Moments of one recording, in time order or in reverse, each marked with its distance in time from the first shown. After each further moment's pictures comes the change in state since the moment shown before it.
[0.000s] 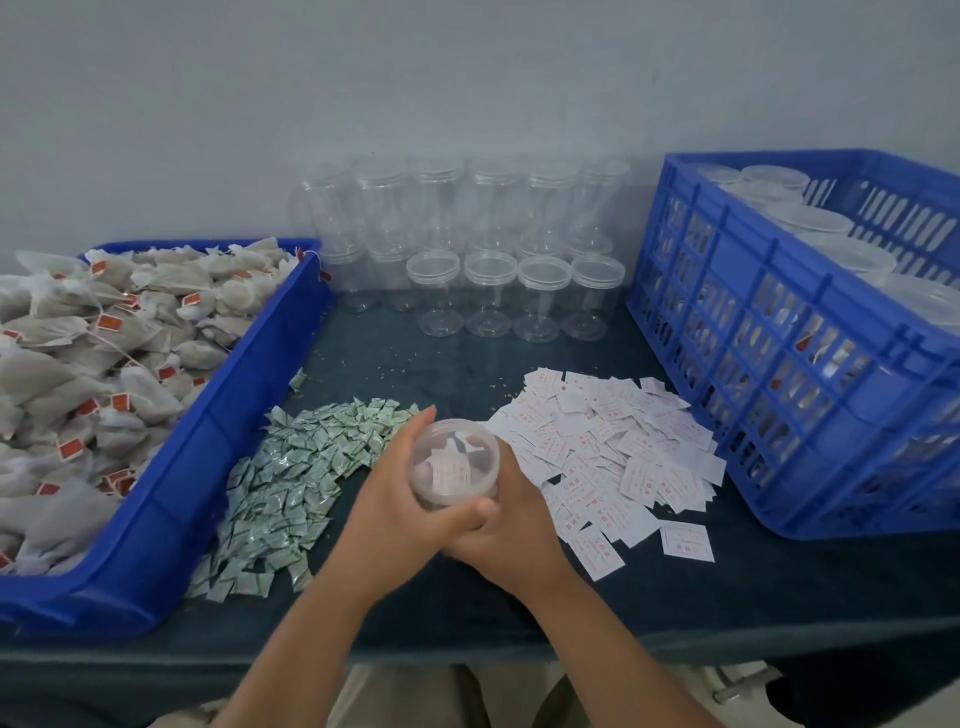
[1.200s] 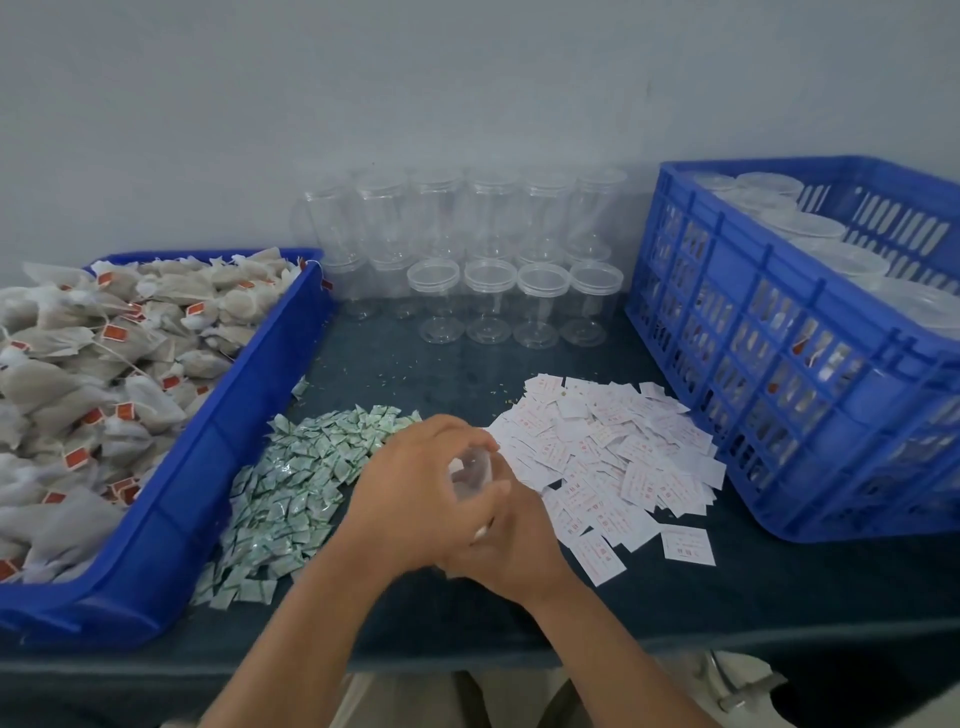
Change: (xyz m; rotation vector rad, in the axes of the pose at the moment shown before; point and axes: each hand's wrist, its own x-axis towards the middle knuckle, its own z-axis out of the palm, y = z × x) left_hand 0.019 0.037 0.007 0.619 0.079 0.282; right_hand 0.001 0.000 -0.002 -0.100 -0.090 -0.079
